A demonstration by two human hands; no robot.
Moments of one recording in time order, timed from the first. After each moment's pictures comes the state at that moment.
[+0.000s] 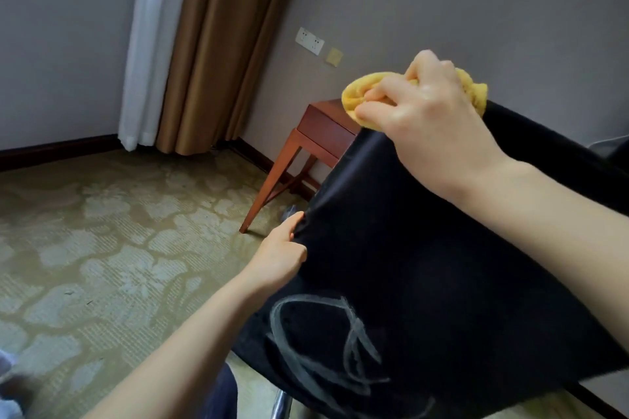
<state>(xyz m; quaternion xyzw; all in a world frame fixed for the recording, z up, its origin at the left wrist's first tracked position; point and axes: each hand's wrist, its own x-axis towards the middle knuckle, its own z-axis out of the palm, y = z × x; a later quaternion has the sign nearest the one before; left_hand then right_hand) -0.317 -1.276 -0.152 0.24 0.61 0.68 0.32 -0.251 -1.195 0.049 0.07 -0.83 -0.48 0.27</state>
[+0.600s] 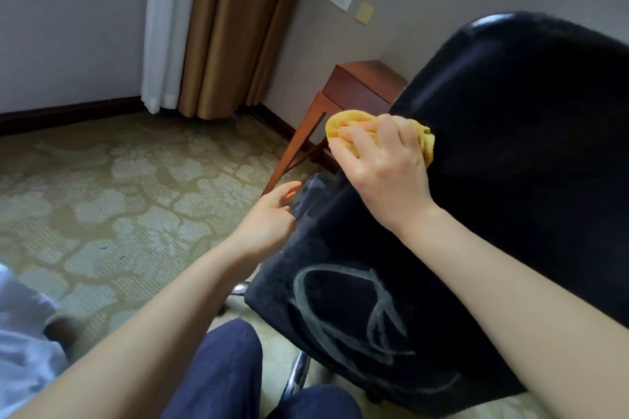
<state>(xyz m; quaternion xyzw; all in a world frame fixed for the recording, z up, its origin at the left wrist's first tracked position) -0.338 -1.305 -0.169 0.21 0.62 0.69 0.32 -0.282 -1.167 -0.083 0.09 -0.80 -0.47 0.36</state>
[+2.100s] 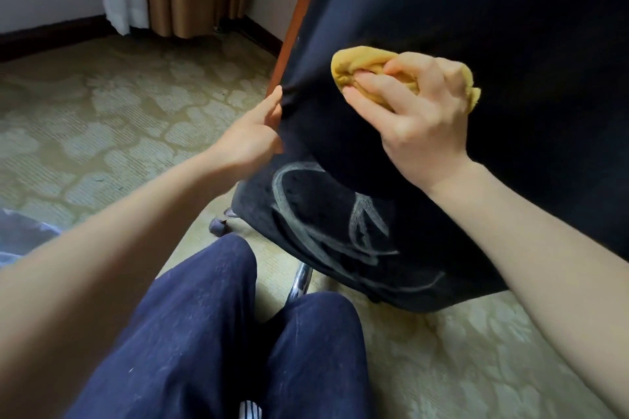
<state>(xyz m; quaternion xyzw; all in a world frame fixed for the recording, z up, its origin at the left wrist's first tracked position) -0.323 -1.264 -0.207 0.24 0.65 0.64 0.35 -0.205 -1.110 -0.123 0.17 -0.80 -0.34 0.47</state>
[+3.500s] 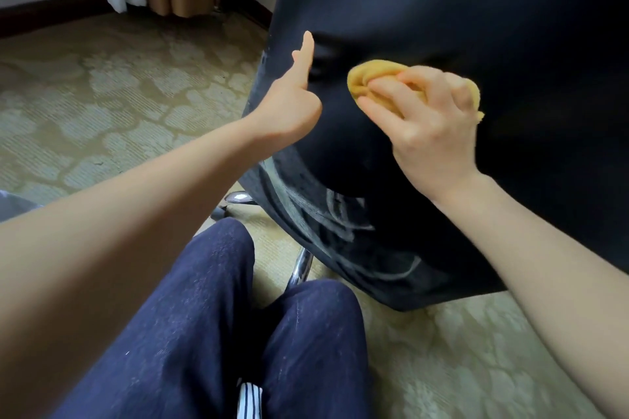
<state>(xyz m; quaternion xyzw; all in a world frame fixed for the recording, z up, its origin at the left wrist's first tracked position) -0.327 -1.223 -0.196 0.32 0.65 0.63 0.28 -0.190 -1.099 -0.152 0.12 -0.84 -0.34 0.42</state>
